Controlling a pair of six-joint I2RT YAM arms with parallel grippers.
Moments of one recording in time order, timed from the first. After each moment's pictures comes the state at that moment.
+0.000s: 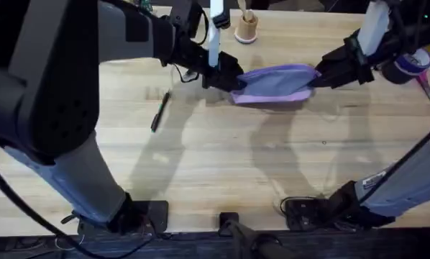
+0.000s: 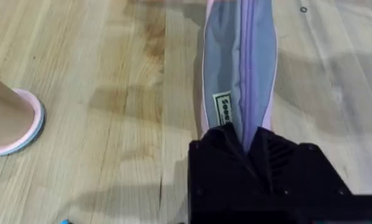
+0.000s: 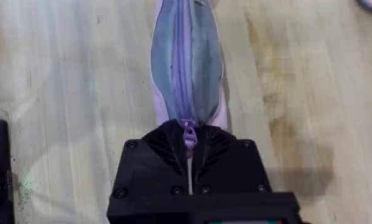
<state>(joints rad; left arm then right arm) -0.34 1.93 1.19 -0.31 0.99 0.93 -0.33 1.92 1.56 -1.48 -0.69 -1.76</state>
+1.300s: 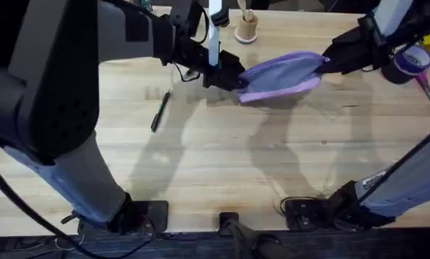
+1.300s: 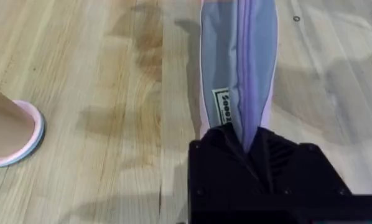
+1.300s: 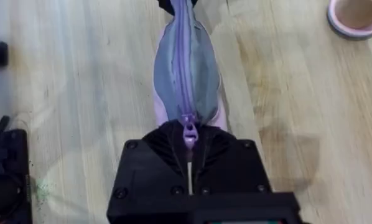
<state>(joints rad) -0.34 1.93 1.19 -0.30 1.02 0.93 -0.33 1.92 1.73 -1.63 -0.74 -1.76</state>
